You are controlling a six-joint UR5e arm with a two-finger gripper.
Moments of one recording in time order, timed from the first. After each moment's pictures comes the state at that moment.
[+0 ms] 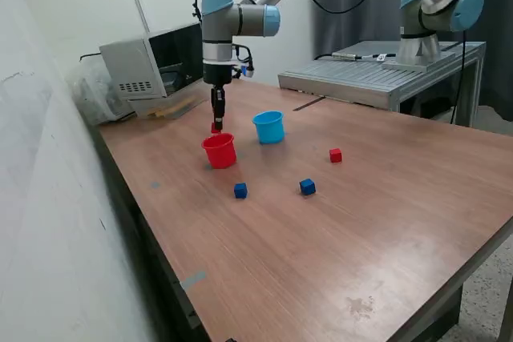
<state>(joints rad) -0.25 -0.80 1.30 -2.33 -1.58 3.29</state>
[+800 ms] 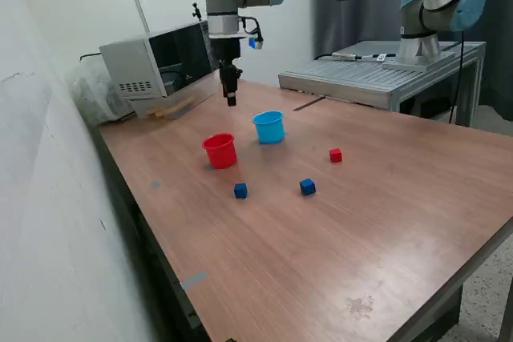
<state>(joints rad) -0.21 -0.94 1.32 -2.10 -1.57 3.28</state>
